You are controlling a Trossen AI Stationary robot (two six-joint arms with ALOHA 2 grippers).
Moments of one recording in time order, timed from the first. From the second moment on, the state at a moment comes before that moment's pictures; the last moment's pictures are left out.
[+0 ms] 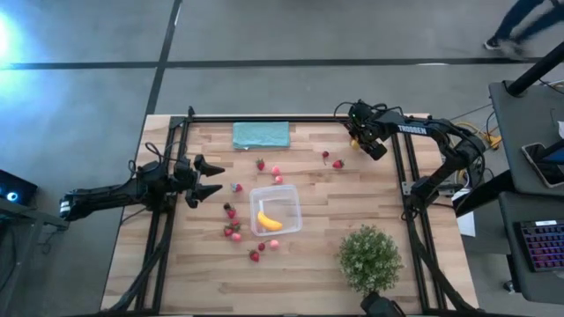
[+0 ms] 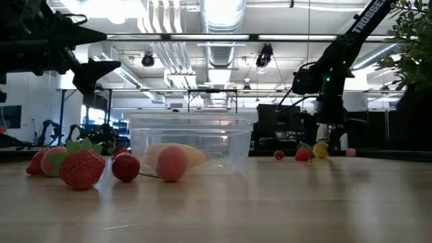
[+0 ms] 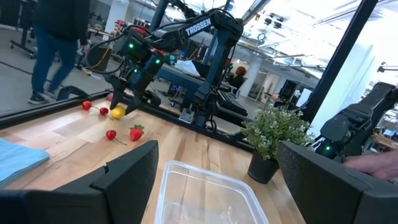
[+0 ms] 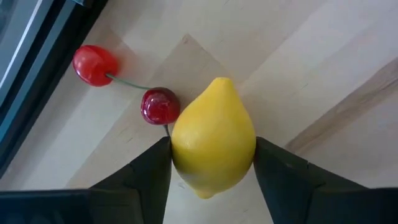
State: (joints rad) left arm 0.20 0.13 0.01 0.18 0.13 -0.39; right arm -0.86 1.59 0.85 -0.54 0.10 1.53
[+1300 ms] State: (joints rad) left arm 0.20 0.13 0.01 0.18 0.13 -0.39; right arm -0.39 1.42 1.10 -0.70 0.14 1.47
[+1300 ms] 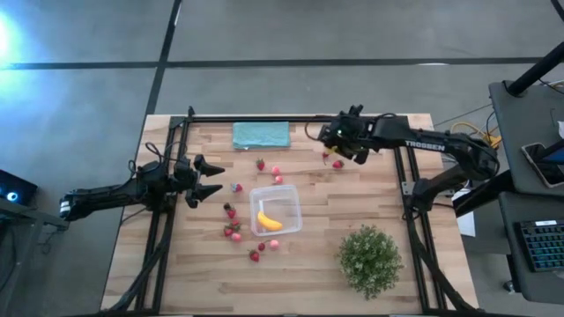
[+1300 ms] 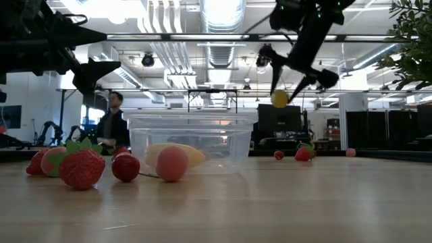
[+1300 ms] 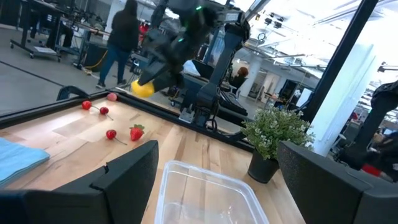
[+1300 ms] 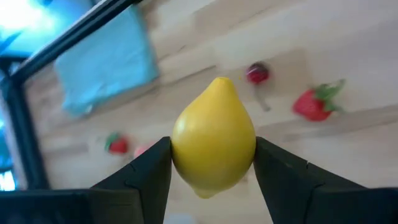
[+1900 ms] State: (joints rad) left arm 0.20 0.13 0.01 0.19 0.13 -0.38; right arm -0.07 1.42 1.30 -0.70 0.18 1.20
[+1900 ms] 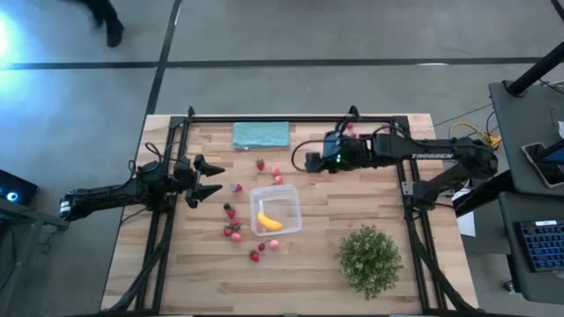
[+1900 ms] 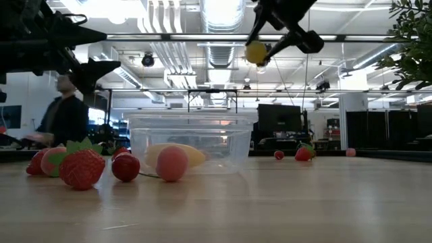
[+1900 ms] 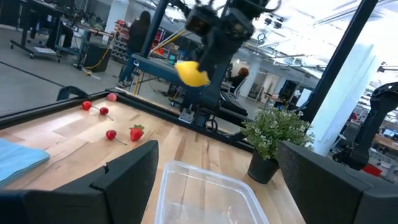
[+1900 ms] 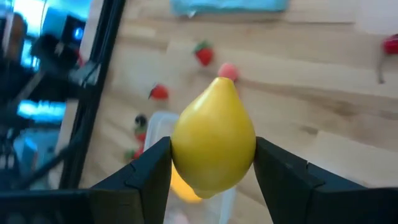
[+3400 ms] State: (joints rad) left arm 0.20 0.13 0.01 0.18 0.13 -0.38; right arm 0.13 2.15 1.81 -0.94 0.26 0.13
